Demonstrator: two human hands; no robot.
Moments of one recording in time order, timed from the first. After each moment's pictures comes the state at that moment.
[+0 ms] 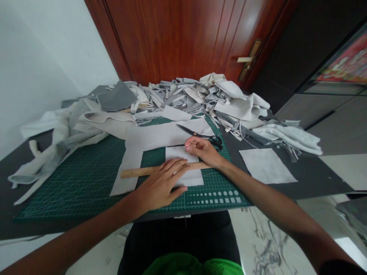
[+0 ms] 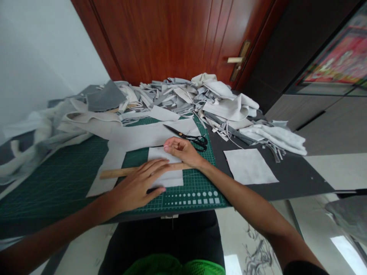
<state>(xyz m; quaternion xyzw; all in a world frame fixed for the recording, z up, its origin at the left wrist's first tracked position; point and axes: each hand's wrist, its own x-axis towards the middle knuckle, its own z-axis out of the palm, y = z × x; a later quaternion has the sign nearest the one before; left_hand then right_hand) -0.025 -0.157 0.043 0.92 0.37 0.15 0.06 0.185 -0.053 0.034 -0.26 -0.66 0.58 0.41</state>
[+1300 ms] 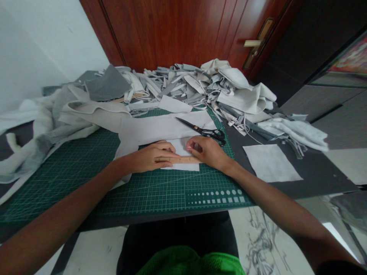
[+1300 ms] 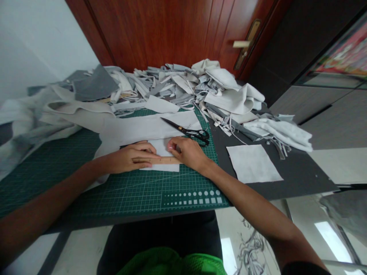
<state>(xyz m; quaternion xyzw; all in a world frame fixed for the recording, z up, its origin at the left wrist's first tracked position) -0.072 -0.069 0.042 0.91 0.28 0.15 0.28 0.203 -0.058 0.032 -0.39 -0.85 0.22 0.27</state>
